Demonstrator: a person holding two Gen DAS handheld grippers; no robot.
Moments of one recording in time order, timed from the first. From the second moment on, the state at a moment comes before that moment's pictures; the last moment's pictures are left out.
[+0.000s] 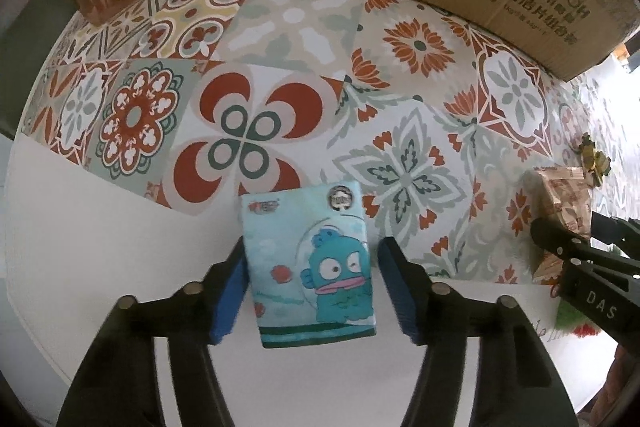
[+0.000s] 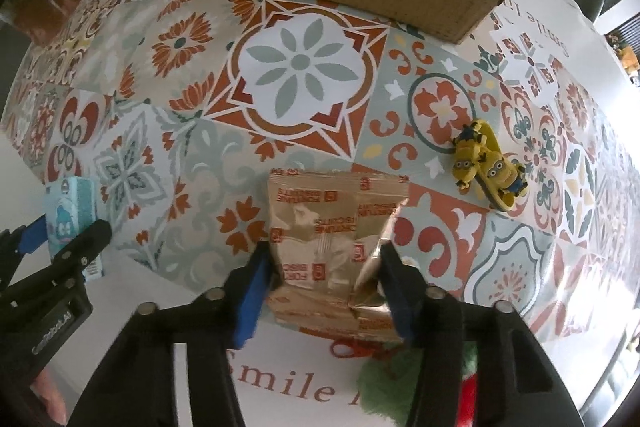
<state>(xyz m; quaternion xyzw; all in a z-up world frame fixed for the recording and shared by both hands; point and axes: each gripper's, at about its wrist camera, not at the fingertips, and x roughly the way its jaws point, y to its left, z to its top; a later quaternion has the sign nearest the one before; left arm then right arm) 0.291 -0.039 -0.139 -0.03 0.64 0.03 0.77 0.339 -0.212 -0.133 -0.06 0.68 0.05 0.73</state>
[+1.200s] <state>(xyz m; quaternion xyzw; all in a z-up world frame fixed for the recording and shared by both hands) 0.275 -0.036 -0.054 0.01 0.53 -0.08 0.85 0.291 -0.188 -0.033 -0.01 0.53 0.06 0.85</state>
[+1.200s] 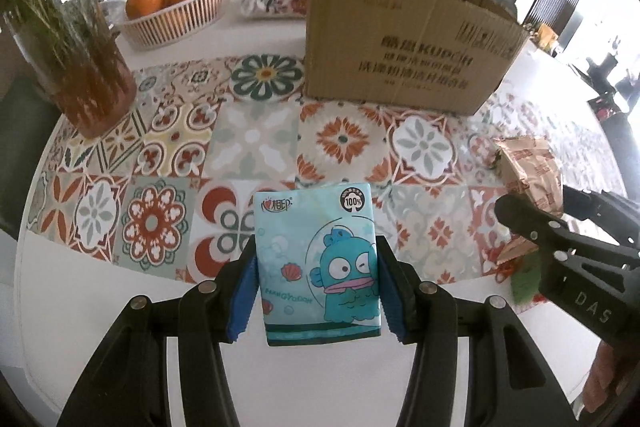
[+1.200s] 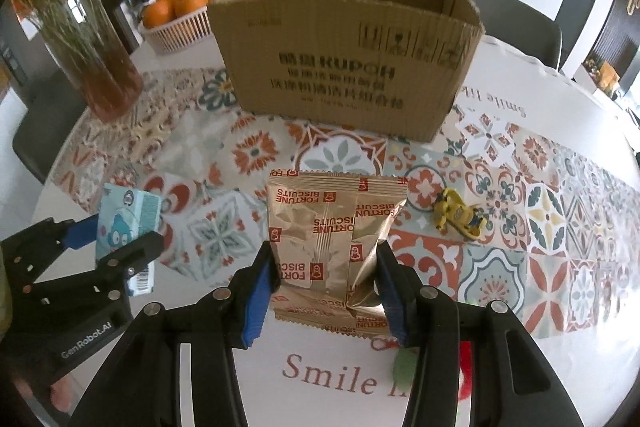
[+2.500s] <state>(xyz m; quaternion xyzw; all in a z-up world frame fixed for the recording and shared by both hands) 0.358 -0.063 0.048 0.04 0.42 -0.12 0.90 0.354 -0.213 0.057 0.05 0.43 0.05 0.90</state>
